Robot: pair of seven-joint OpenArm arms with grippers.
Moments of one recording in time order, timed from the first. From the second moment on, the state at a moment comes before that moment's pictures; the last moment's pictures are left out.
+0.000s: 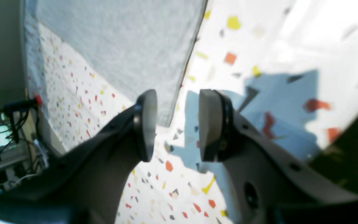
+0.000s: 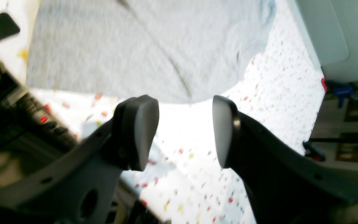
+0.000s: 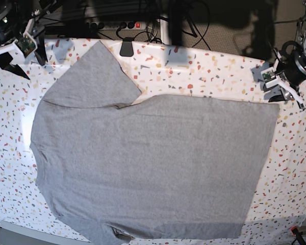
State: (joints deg) left arm 19.1 -35.1 -3.6 93.7 37.6 -33.9 -6.8; right arm -63.3 38.6 29.2 130.8 -2.7 17.1 -10.8
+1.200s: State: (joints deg) left arm -1.3 -42.0 15.9 76.7 40.8 -35.8 -6.1; right arm -62.5 31.9 28.8 130.8 -7.4 16.8 -12.3
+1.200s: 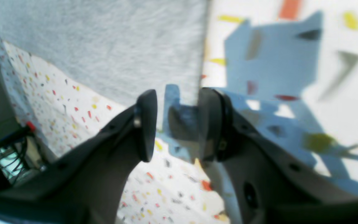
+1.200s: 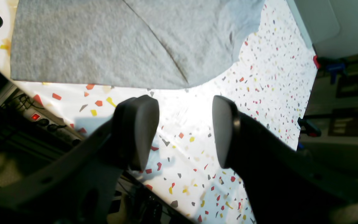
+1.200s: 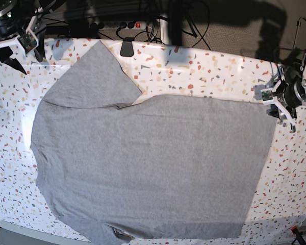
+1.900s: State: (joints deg) left arm -5.4 -39.8 15.7 70.5 41.4 -35.5 -7.5; right arm -62.5 31.9 28.8 130.8 -7.4 16.8 -12.3
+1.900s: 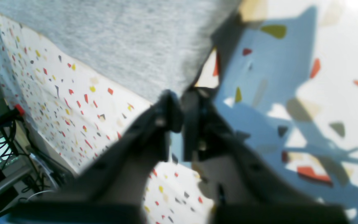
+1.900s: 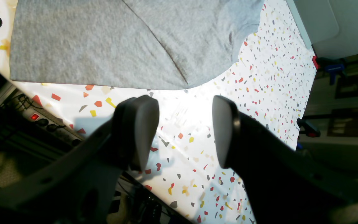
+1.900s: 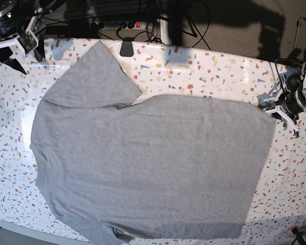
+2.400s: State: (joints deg) left arm -4.4 -39.8 15.7 70.6 40.2 -35.3 -8.4; right arm -59.3 38.1 16.9 130.1 -23.3 19.0 -13.8
